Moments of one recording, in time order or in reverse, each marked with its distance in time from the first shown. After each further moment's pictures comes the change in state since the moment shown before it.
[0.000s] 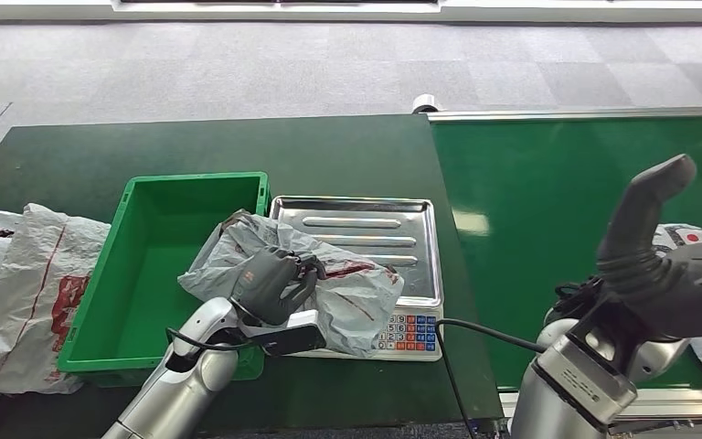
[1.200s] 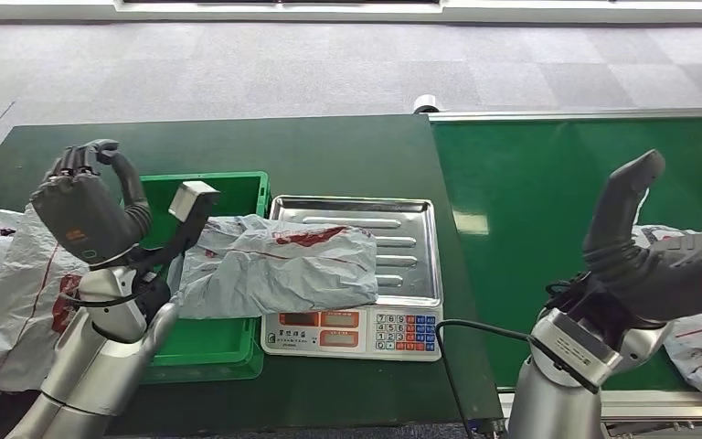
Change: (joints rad) left arm -0.113 0.192 0.040 -0.218 -0.695 0.640 1.075; right arm 0.005 0.000 -0.028 0.068 -0.025 -0.001 0.000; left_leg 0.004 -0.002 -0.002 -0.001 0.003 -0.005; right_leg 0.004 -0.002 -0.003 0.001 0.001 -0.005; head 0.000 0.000
